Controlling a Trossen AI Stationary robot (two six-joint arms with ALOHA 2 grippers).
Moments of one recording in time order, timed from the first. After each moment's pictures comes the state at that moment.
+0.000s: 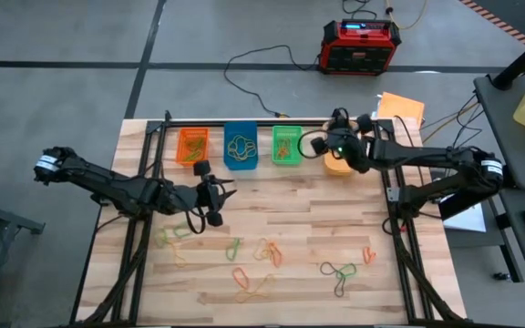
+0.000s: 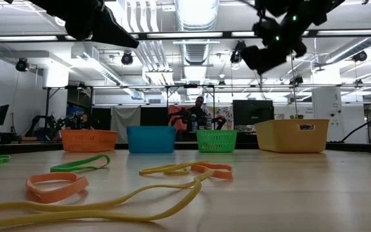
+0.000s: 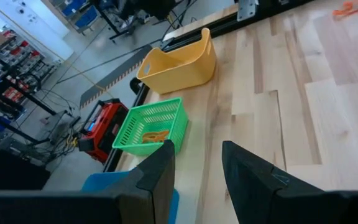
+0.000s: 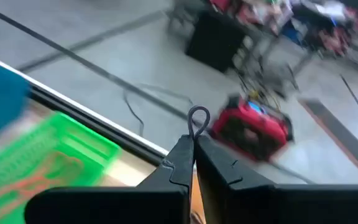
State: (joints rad) left arm -0.26 1.10 0.69 -0.05 -0.67 0.23; right arm -0.30 1.24 0.88 -0.29 0.92 0.22
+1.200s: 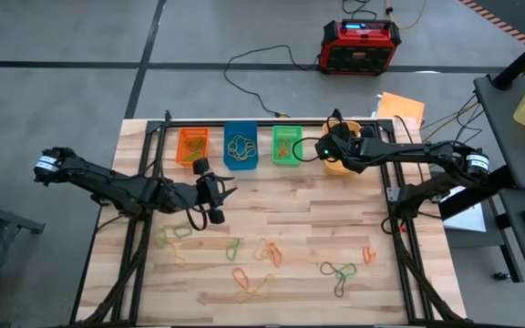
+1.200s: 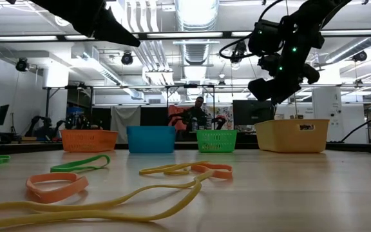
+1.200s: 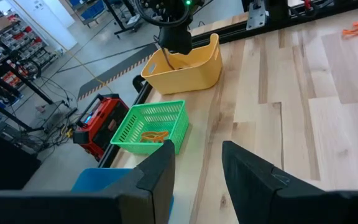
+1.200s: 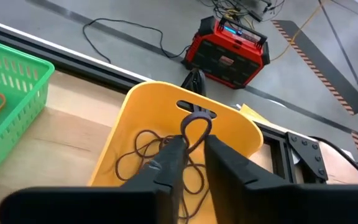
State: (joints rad) left arm -0.24 1.10 0.69 -0.03 -0.67 0.15; right arm -0.40 1.39 0.83 -0.52 0.87 0.58
